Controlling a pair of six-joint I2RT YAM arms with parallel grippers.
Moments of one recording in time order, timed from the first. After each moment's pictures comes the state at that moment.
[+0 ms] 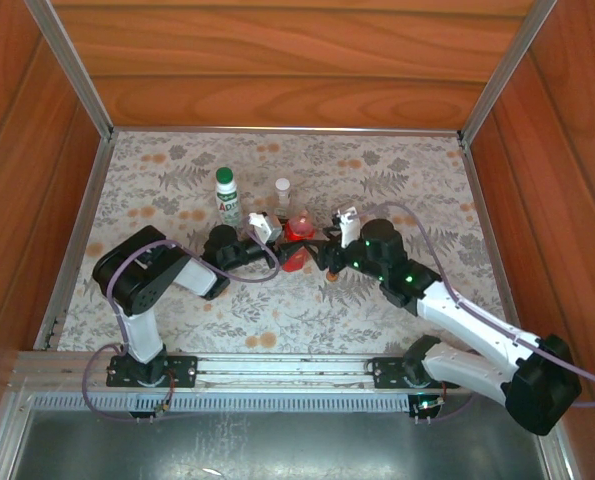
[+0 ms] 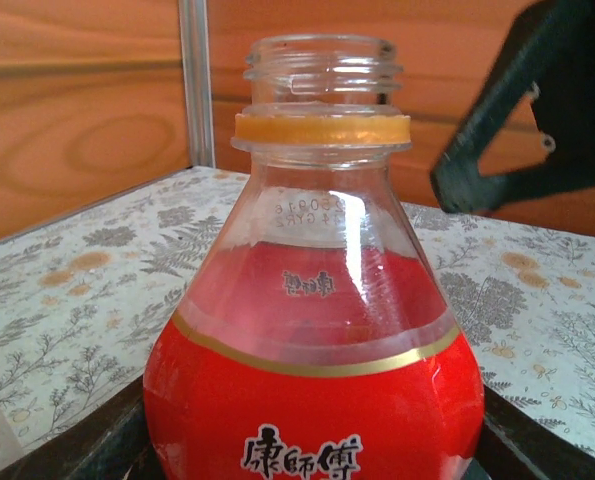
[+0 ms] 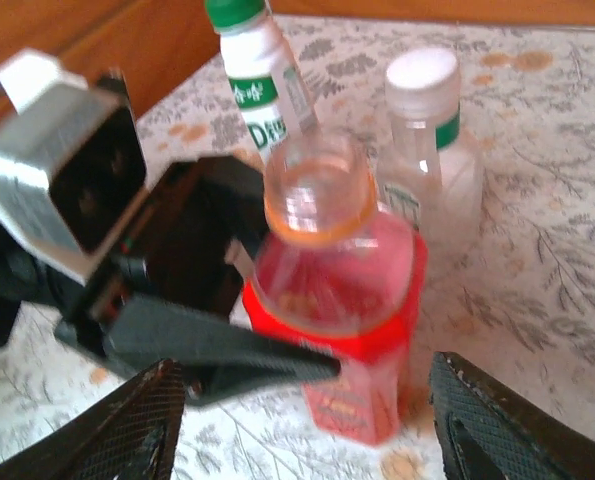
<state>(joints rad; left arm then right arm) -0.69 1.83 0.52 1.32 0.50 -0.04 0.72 1.01 0.62 -0.01 -0.18 0.25</state>
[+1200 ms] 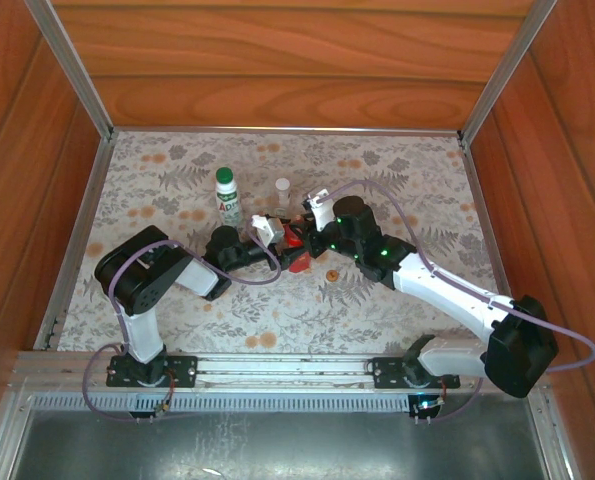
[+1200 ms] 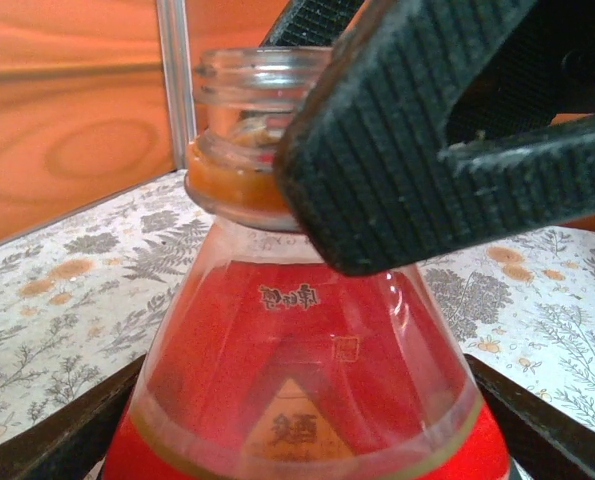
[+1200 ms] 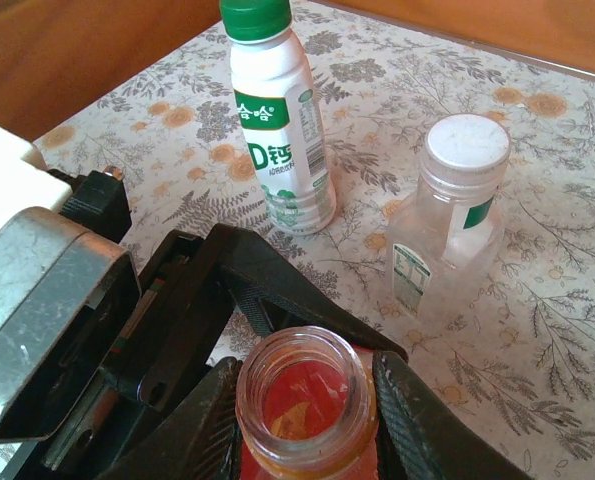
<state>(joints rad) -0.71 1.83 0.52 1.32 0.52 -0.03 0.79 1.24 0.85 -0.09 -0.10 0.08</state>
